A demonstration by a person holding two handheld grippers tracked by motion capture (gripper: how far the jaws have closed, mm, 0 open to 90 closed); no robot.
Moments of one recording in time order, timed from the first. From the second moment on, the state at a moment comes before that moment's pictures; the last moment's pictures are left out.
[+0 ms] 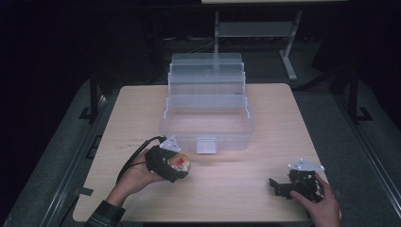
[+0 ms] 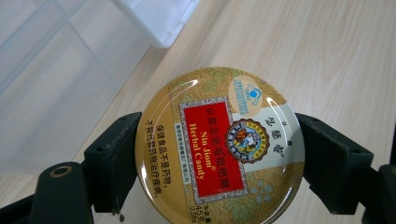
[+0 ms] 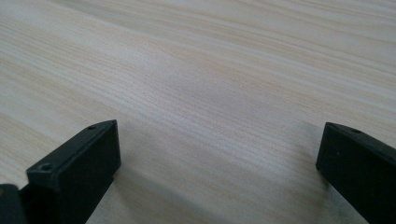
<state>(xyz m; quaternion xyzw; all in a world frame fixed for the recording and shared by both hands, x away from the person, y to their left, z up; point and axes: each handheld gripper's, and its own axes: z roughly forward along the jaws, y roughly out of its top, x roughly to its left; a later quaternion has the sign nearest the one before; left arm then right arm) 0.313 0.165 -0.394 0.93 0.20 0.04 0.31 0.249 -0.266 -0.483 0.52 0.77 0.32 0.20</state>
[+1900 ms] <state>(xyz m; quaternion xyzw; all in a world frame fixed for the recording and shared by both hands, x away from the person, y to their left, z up) 0.349 0.161 -0.348 0.92 0.20 0.06 0.32 0.249 -0.266 -0.483 0.52 0.77 0.32 0.20</state>
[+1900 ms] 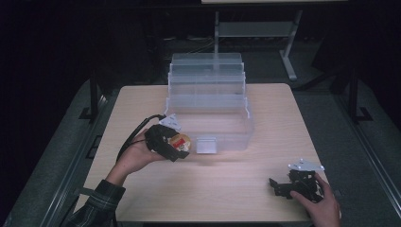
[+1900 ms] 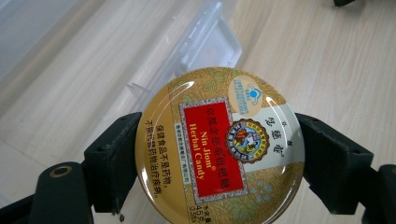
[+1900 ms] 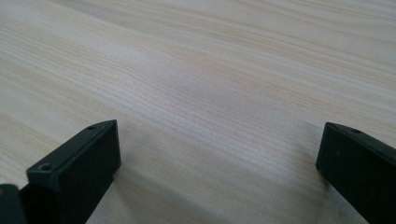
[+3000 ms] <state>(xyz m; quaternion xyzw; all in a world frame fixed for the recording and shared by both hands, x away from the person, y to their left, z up) 0.390 0.165 -0.332 0.92 0.23 0.08 0.32 0.249 -0.266 -0.483 0.52 0.77 0.32 0.20</state>
